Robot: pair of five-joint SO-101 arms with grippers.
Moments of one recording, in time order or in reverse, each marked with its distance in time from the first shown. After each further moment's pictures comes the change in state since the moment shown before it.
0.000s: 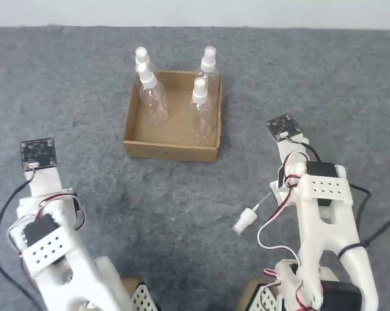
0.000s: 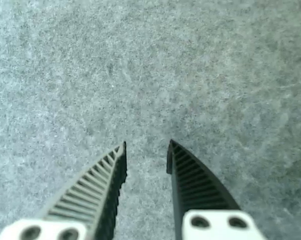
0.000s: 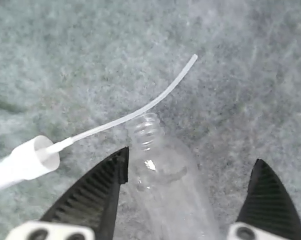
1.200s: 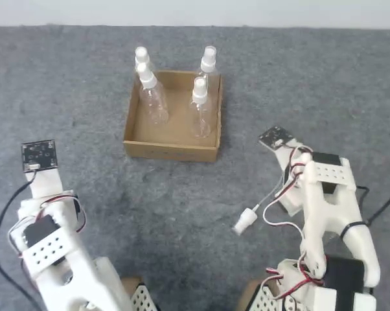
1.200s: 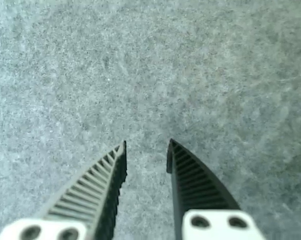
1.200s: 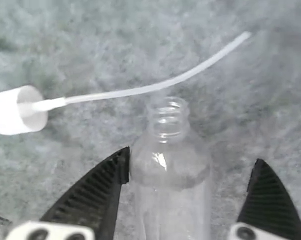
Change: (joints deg) left arm 0.0 0.0 1.1 0.0 0.0; right arm 3.8 11.7 -4.7 3.3 16.1
